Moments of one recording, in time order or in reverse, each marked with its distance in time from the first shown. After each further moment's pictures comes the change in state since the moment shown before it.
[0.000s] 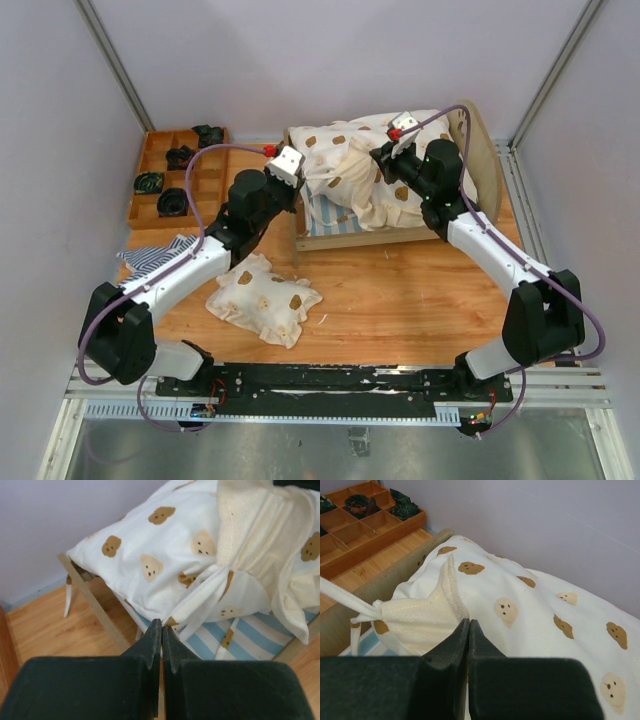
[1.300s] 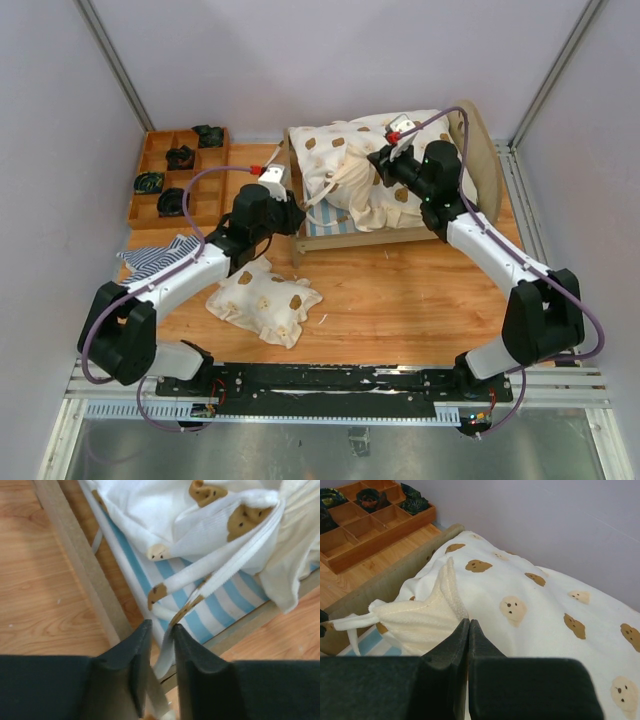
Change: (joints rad) left arm 0.032 0.005 -0.109 -0.099 0.047 -0.402; right arm 0.000 -0.005 -0.011 -0.005 -0.042 -0.002
